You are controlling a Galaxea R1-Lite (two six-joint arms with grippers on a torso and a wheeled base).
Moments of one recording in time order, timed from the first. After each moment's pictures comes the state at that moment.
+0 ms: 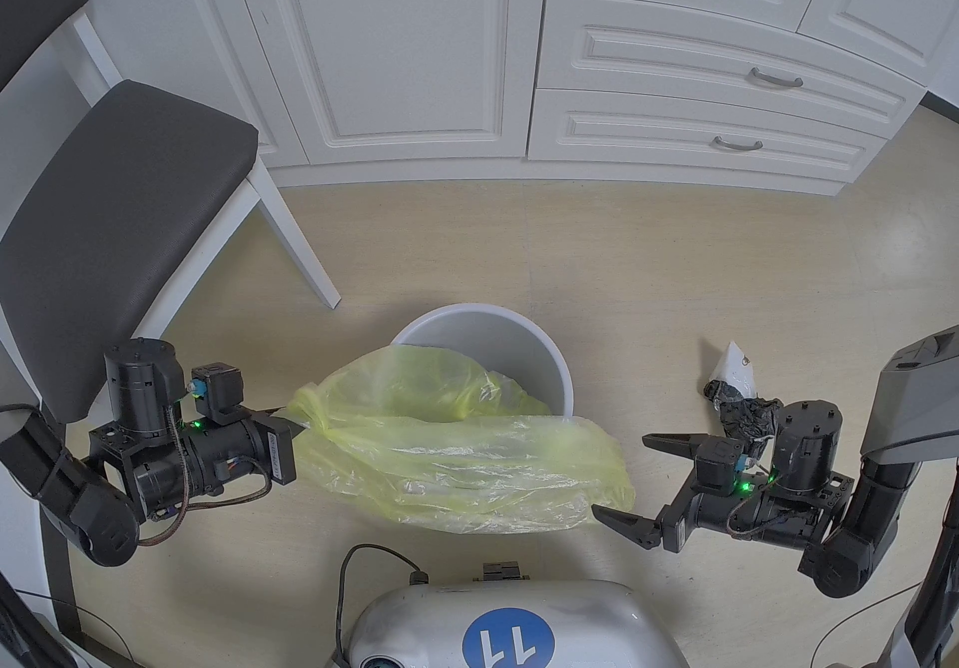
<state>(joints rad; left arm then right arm) -0.26 1.79 -0.37 -1.05 -0.27 -0.07 0.46 2.09 -0.23 -1.55 0.34 -0.26</state>
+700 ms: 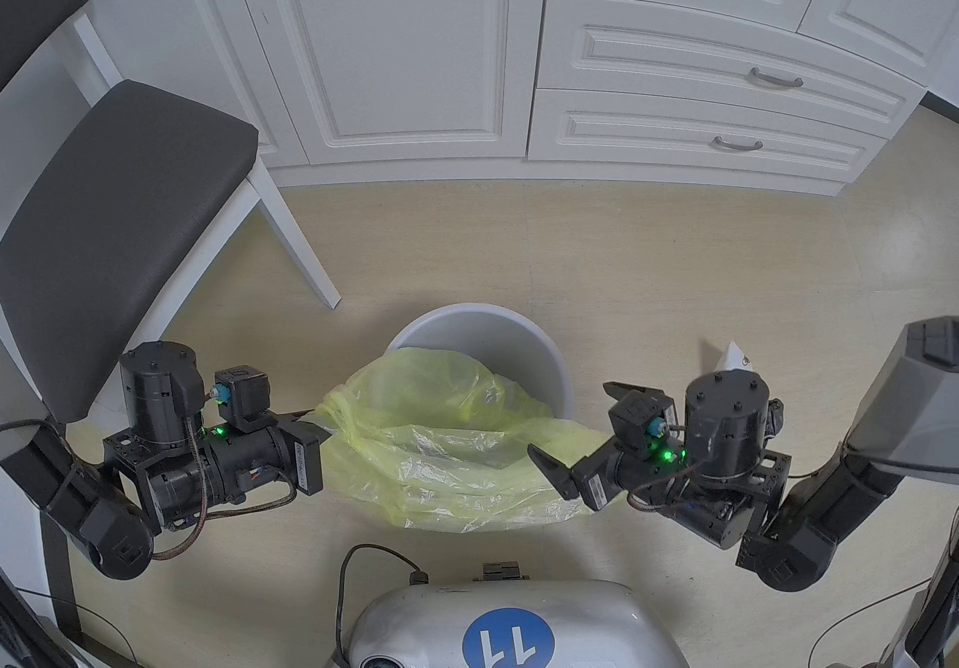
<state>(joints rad) -0.36 1.80 -0.37 -1.09 -0.25 -0.05 0.71 2.03 -0.56 -1.23 -0.18 -0.24</state>
